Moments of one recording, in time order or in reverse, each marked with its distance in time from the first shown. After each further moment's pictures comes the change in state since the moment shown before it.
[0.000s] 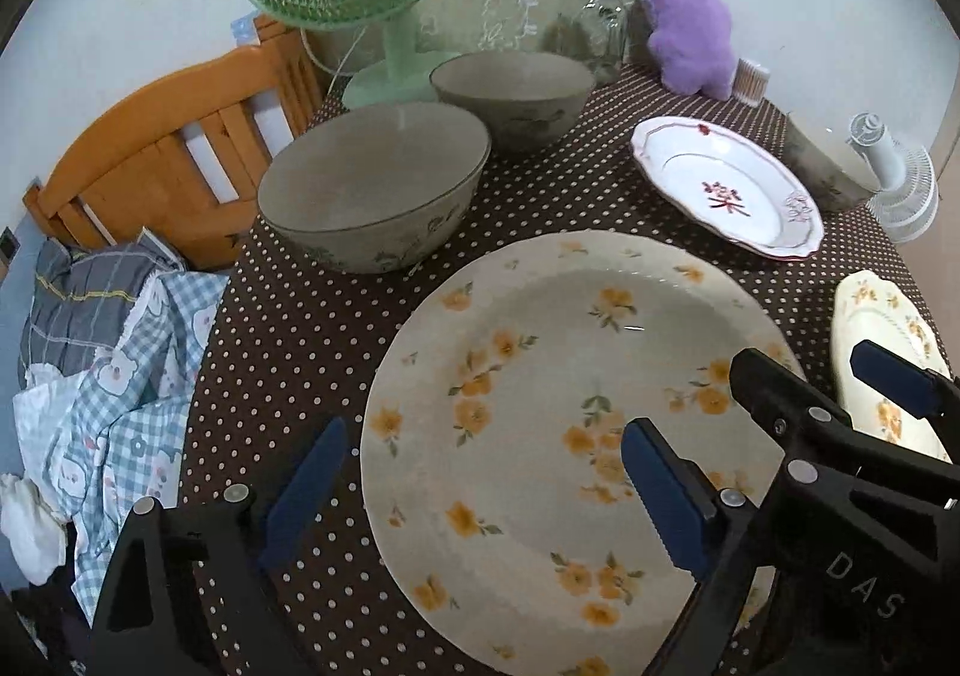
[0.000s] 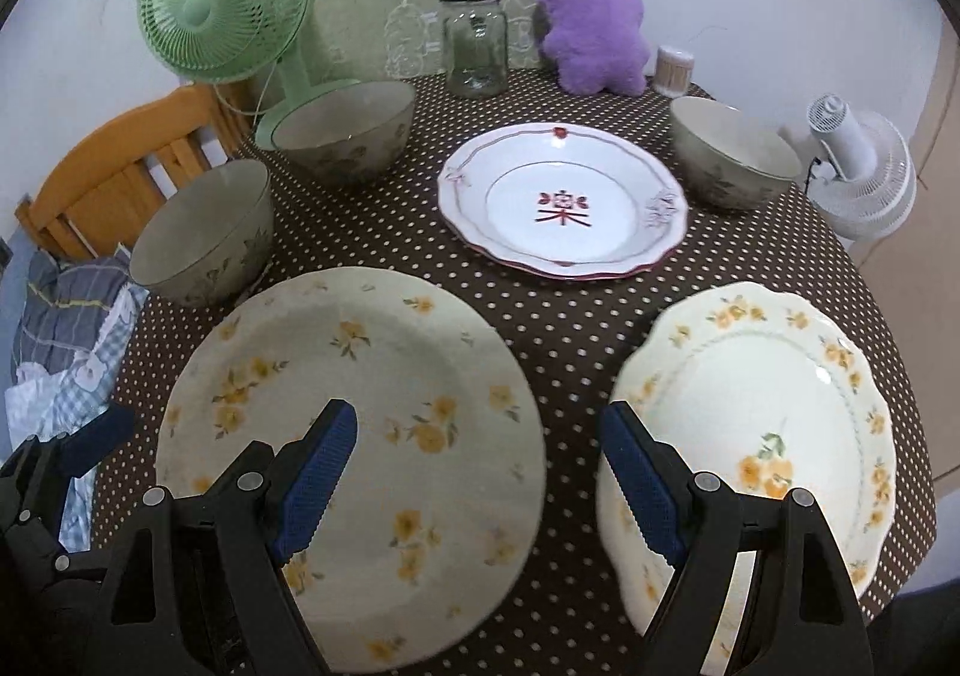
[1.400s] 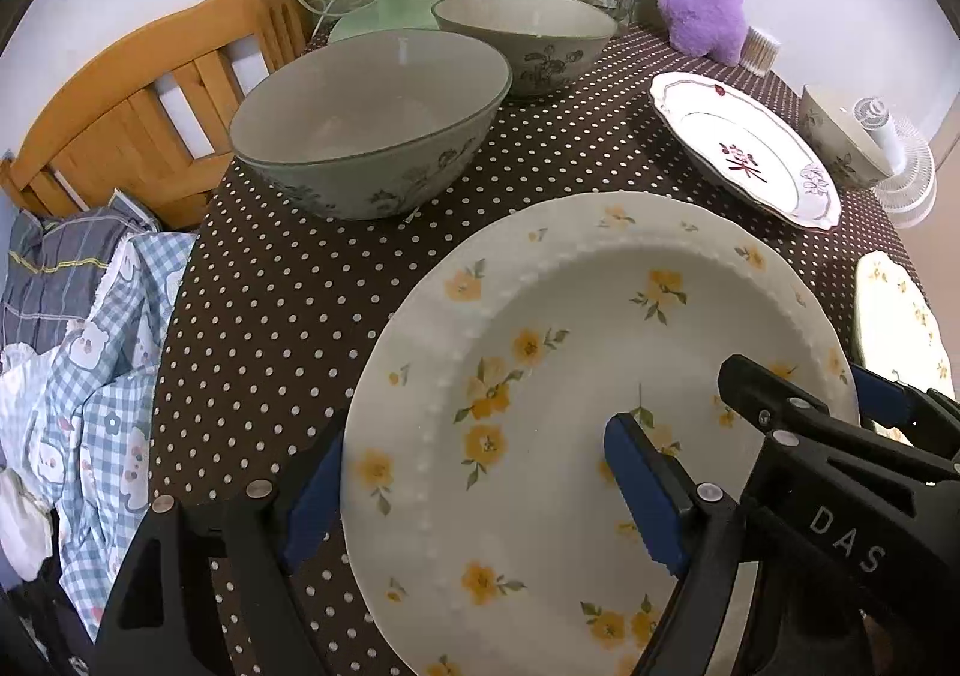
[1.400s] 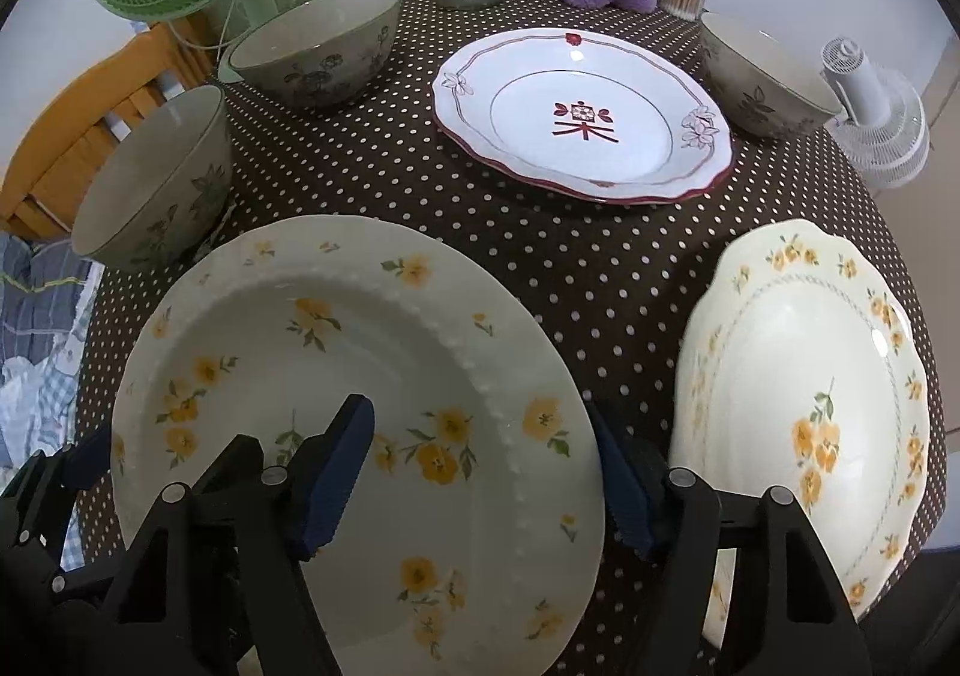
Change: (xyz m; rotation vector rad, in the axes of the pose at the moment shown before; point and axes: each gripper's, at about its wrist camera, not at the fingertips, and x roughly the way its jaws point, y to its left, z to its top) left arm 0.024 0.014 -0.002 -0.006 0.107 -0.067; right arm 0.045 0.011 0.001 0.036 0.176 -0.036
